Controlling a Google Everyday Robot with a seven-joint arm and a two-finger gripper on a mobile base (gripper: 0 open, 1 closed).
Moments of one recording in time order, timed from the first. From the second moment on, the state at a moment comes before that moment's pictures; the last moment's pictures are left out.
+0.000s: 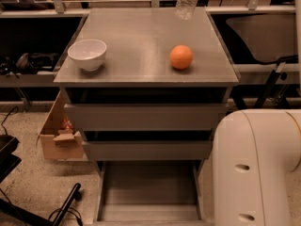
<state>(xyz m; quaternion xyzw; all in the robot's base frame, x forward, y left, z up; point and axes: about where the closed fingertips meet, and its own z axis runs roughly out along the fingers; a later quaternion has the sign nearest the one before) 0.817 -0.147 1.114 -0.15 0.73 0.36 0.56</state>
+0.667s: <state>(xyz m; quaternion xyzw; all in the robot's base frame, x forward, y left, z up) 0.844 -0.141 1.074 -0.11 0.75 0.37 0.54</state>
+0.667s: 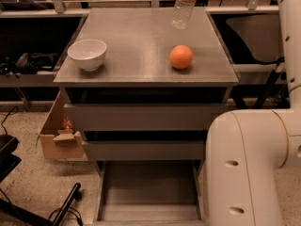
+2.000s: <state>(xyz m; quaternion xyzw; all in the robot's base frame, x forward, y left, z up) 0.875 -0.123 1.025 -0.12 0.80 0.29 0.52</state>
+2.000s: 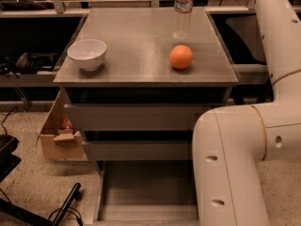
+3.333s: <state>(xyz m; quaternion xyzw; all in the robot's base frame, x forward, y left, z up) 0.904 -0.103 0.974 -0.11 0.82 0.28 0.49</state>
